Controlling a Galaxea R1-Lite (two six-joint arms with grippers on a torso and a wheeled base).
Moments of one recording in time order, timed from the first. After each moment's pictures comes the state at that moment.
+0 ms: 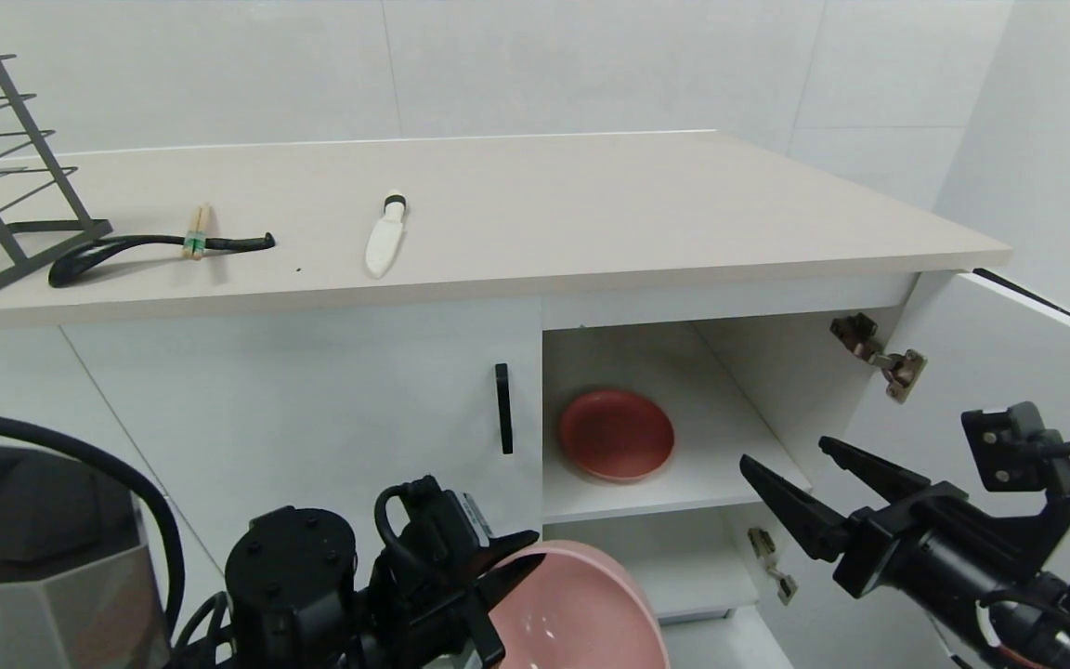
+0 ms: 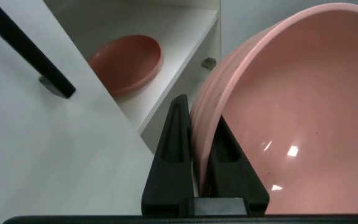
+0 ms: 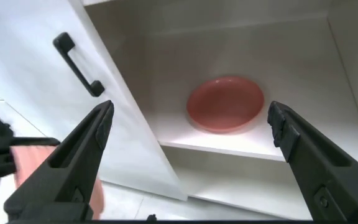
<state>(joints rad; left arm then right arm) -0.82 2.00 -0.20 -1.57 -0.11 0.23 0.65 1.66 -0.01 -1.56 -0.18 0.27</state>
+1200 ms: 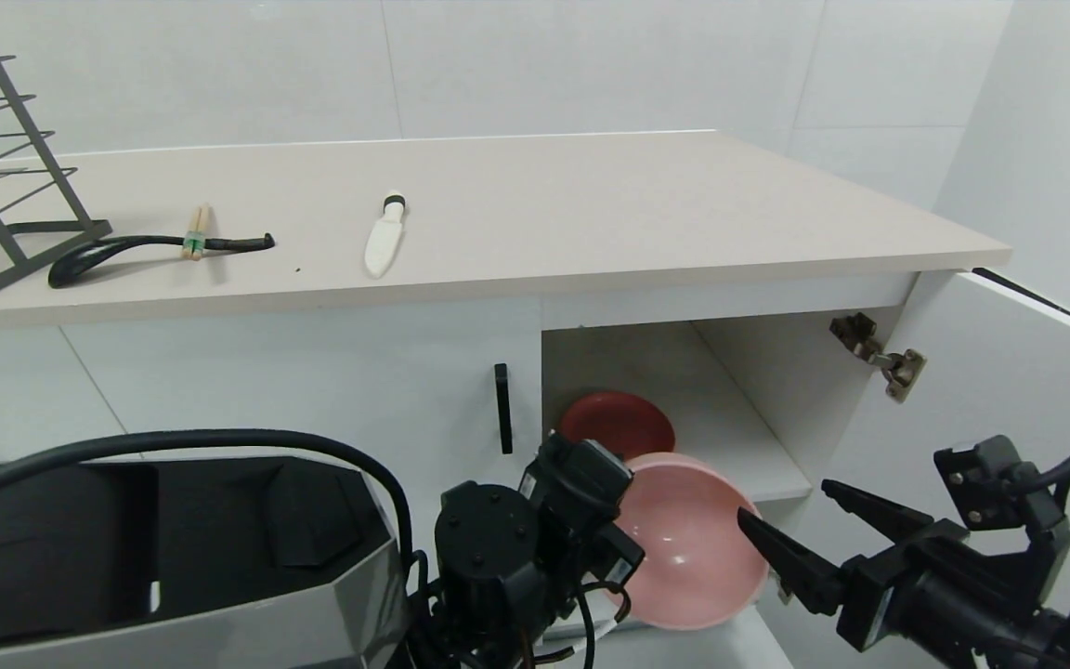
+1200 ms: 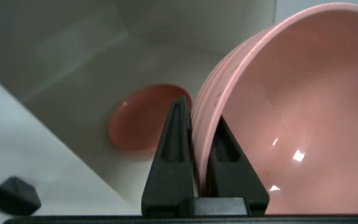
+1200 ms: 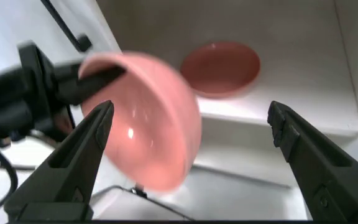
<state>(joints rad) -0.95 2.26 -0.66 -1.57 0.25 0.25 0.72 1.60 0.00 -1.34 -0.24 0.26</state>
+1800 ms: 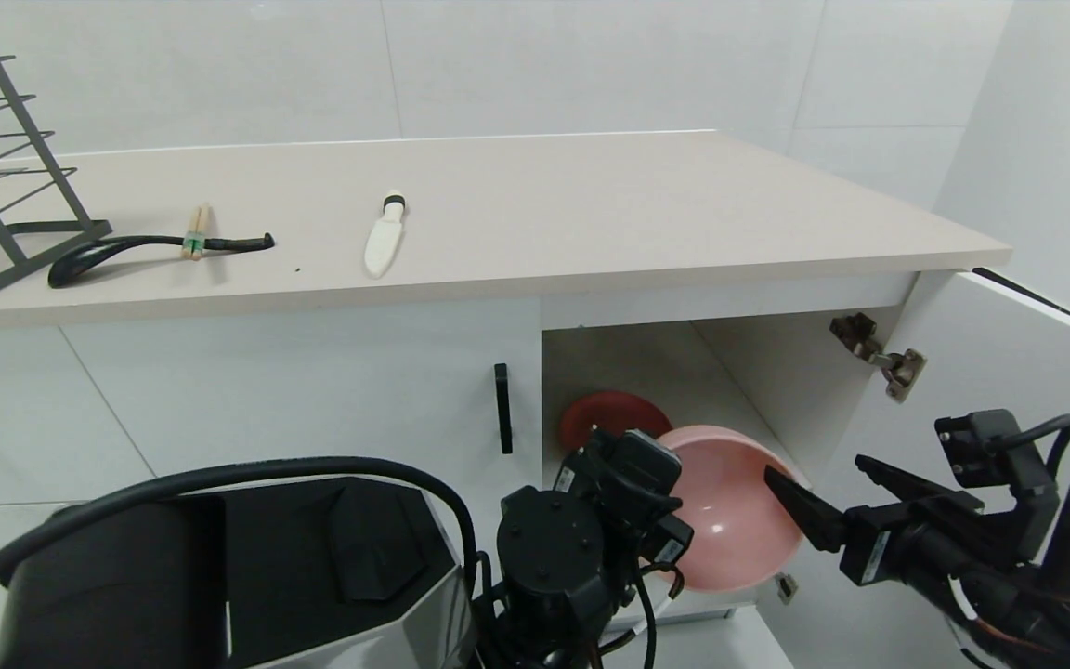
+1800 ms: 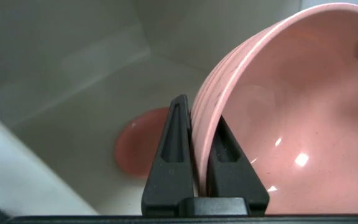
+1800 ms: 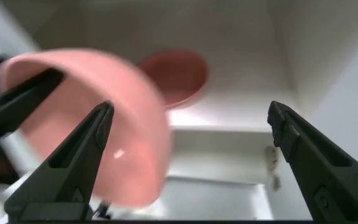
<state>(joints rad) -1.03 2.33 -0.83 -1.57 0.42 0.26 0.53 1.71 -0.01 -1.46 -0.24 0.21</state>
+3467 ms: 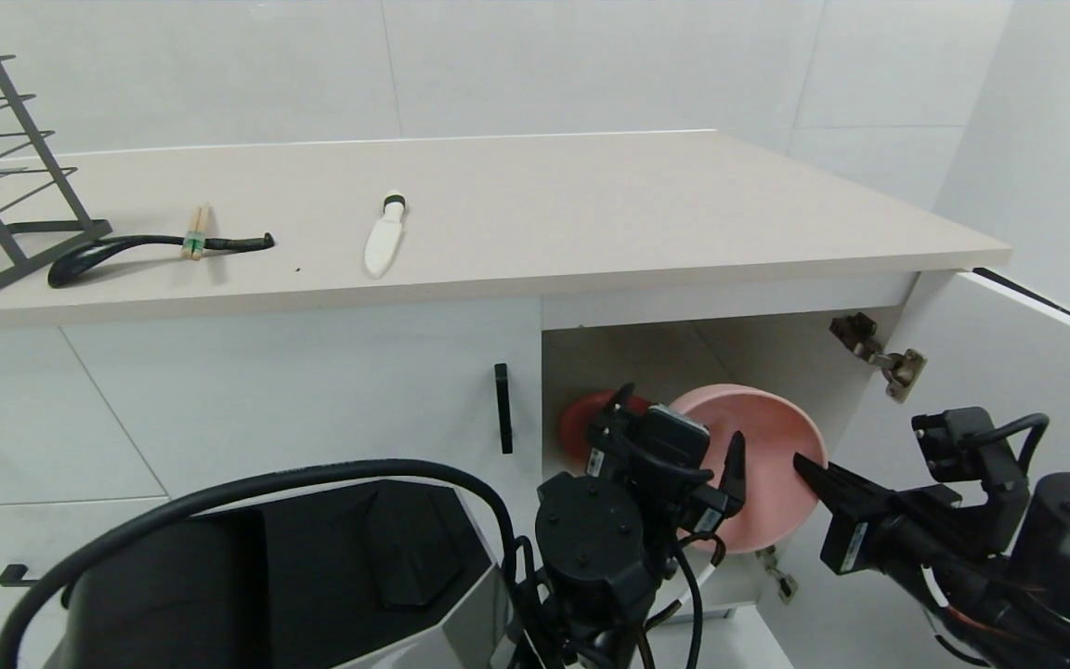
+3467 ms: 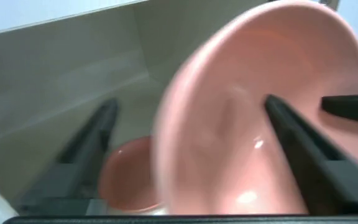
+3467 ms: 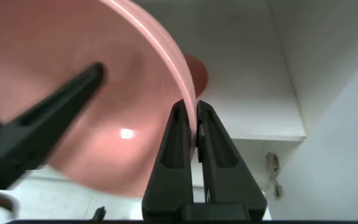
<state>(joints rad) -1.04 2.38 -1.00 -1.57 0.47 0.24 0.52 1.81 -0.01 -1.57 -0.23 0.19</state>
